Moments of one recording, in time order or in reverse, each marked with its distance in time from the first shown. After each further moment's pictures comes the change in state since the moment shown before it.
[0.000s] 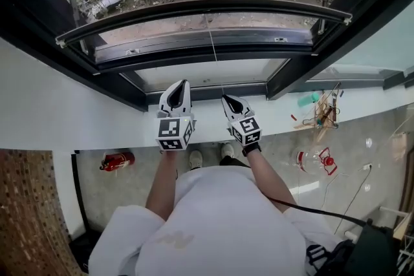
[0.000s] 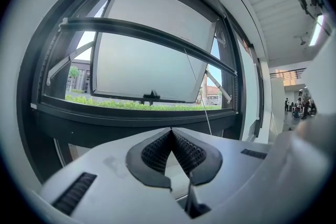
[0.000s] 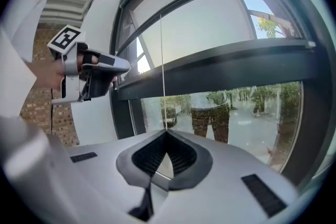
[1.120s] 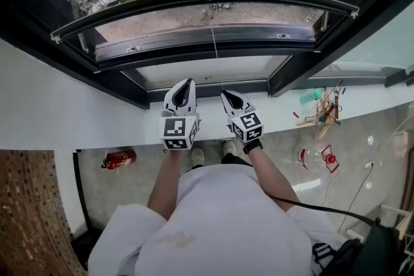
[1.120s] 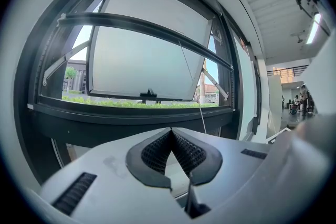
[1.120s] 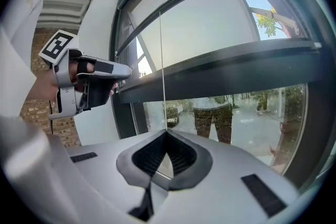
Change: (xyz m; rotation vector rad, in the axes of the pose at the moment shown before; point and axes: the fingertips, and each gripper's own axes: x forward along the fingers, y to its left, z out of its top) left arm 0.003 -0.011 -0.007 0.023 0.014 -0.022; right arm 0.007 0.009 0.016 0.023 0.008 0.024
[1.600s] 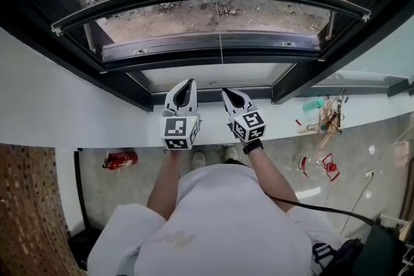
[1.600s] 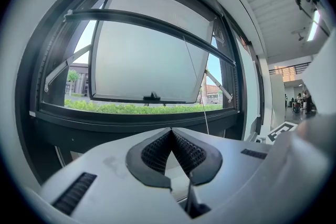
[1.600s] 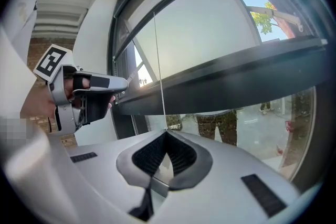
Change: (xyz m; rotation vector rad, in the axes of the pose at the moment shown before) left arm 0.000 0.014 0.014 0.015 -0.024 0.027; right arm 0.014 0.003 0.034 0.049 -0.068 0.027
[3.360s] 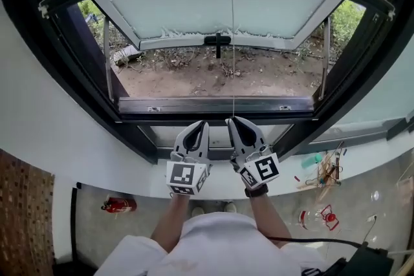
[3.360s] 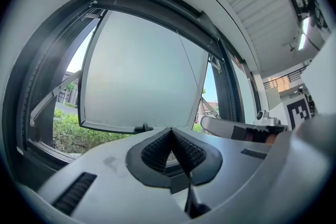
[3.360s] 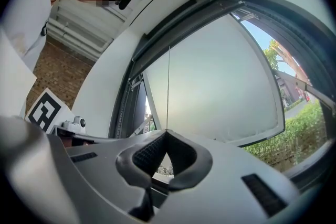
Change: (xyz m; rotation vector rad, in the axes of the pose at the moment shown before) left arm 0.001 -0.022 0.115 -0.002 -0.213 -0.046; right arm -0.035 0.040 0.229 -0.168 -0.463 0.058
